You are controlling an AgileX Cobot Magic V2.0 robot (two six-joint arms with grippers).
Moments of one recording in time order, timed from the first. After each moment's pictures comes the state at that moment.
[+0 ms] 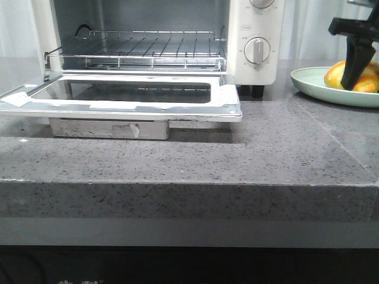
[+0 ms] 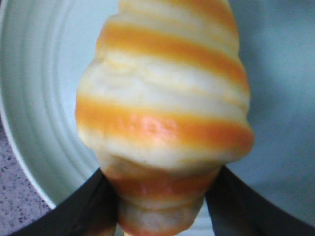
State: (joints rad) left arm -0.48 0.90 -1.04 -0.08 0.88 0.09; right arm -0.08 1.84 -1.57 0.21 1.01 0.01
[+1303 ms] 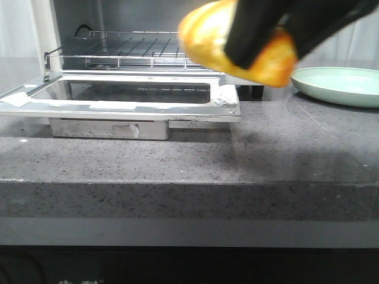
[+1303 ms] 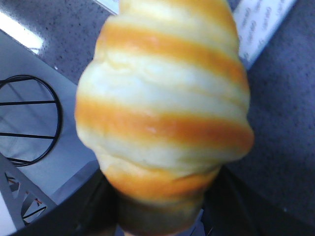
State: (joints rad) left arm -0.48 0.90 -1.04 -0.08 0.88 0.09; right arm 0.65 1.34 -1.20 0.19 0.96 0.14
